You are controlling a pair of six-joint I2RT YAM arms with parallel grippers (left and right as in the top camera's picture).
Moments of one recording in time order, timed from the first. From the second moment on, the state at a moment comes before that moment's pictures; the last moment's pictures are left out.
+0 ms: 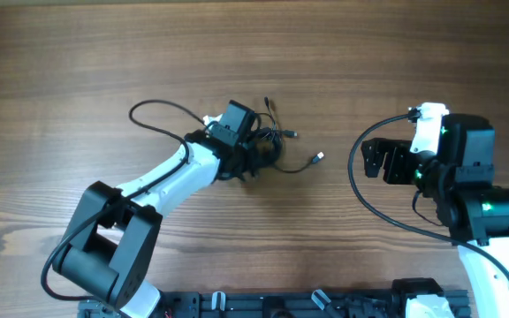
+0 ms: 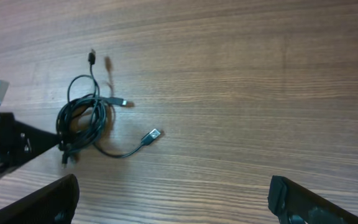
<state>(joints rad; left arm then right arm) -0.53 1.75 1.00 -0.44 0.07 -0.92 0.04 0.98 0.94 -0.83 -0.19 0.15</state>
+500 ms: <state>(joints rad) -0.53 1.59 1.16 -0.59 0.20 -0.61 0.04 1.17 0.94 -0.83 -0.37 0.16</state>
